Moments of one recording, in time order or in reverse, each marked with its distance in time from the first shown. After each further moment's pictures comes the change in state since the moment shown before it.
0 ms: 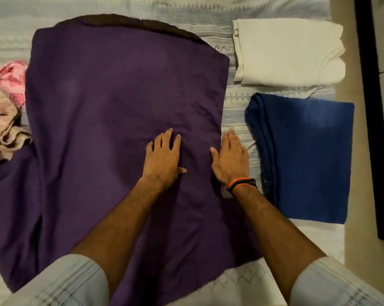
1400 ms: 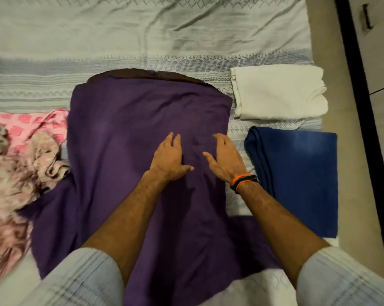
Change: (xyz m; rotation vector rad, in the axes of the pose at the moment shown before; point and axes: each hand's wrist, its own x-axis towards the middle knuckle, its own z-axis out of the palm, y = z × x) left_hand 0.041 -0.023 -0.105 -0.262 -0.097 -0.031; right_hand 0.040 -0.051 -0.094 0.275 -0.039 -0.178
